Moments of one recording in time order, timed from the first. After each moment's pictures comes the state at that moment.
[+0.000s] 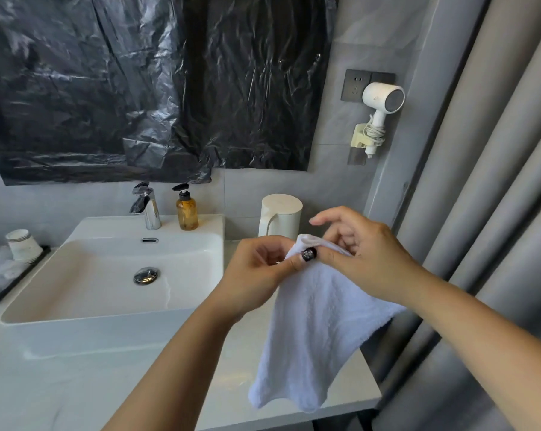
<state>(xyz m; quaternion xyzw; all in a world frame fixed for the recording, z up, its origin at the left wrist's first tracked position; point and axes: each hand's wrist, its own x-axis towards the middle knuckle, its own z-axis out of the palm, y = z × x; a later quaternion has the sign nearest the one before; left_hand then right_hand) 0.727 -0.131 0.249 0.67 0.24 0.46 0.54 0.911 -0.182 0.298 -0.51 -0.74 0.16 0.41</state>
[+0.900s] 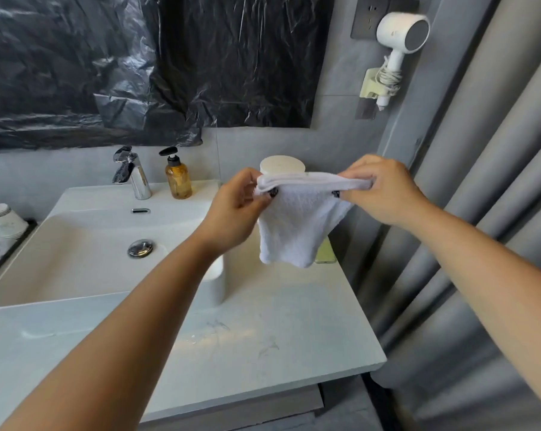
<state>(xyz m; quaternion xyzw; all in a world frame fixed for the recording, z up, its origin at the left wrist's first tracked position) 0.716 -0.034 0.234 0.74 0.31 0.44 0.40 0.966 -0.091 0.280 -0.63 -0.68 0.09 0.37</state>
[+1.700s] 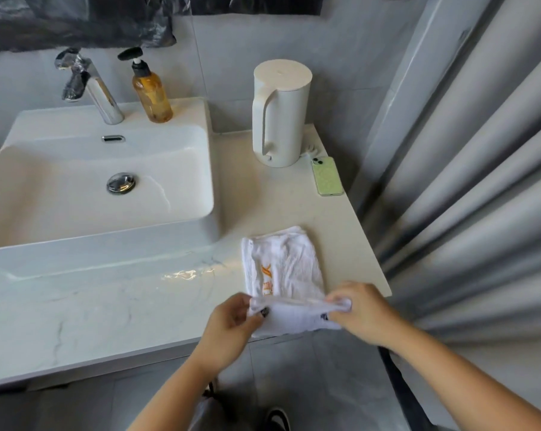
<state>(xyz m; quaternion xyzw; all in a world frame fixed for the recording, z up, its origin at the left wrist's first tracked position) 0.681 -0.162 0.007 0.55 0.50 0.26 0.61 0.940 -0.204 0.039 -0.69 -0.60 0.38 0.14</state>
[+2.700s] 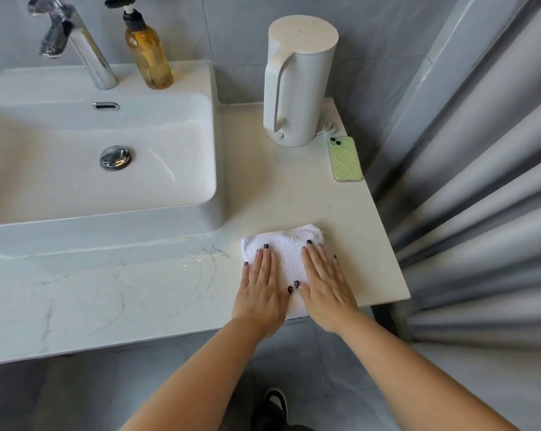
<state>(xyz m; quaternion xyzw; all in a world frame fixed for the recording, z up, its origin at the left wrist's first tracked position) 0.743 -0.119 -0.082 0.84 0.51 -0.05 0.18 0.906 -0.145 -0.077 -0.69 -0.70 0.17 0.01</state>
